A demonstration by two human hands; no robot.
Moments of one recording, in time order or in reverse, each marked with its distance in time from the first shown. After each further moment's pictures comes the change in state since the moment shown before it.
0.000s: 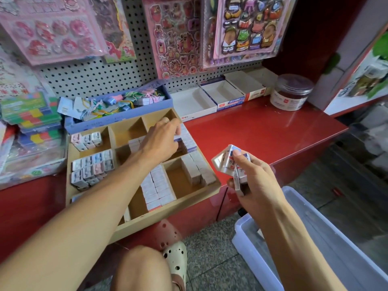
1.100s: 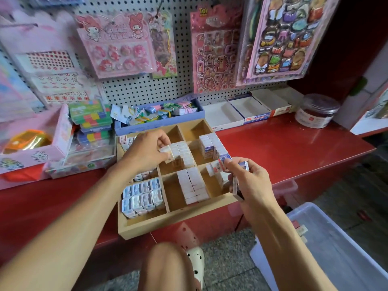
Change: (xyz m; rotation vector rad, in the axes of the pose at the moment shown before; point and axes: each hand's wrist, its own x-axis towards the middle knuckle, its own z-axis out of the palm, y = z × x) left_hand -0.068 -0.078 -0.080 -0.251 -0.035 -0.202; right_hand -0.012 0.030 0.062 -0.192 0.037 -0.147
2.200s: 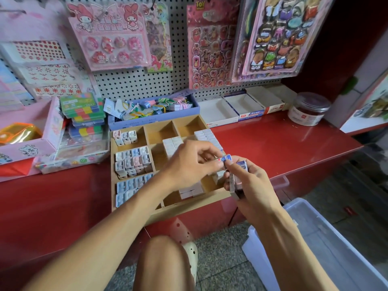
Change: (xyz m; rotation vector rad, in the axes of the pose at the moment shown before) left_hand -0.044 0.082 0.043 -0.505 -0.200 0.187; right_hand -0.013 -0.005 -0.014 0.218 -0.163 0.117
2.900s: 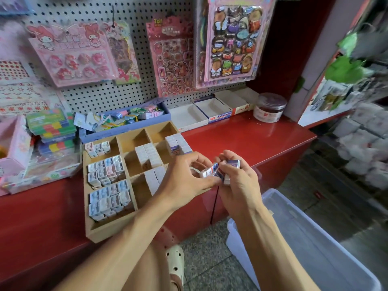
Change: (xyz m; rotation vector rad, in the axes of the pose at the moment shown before) left_hand -0.021 0.031 0.060 -0.119 0.078 0.001; right_hand -0.023 -0.022 -0.018 0.297 0.269 -0.146
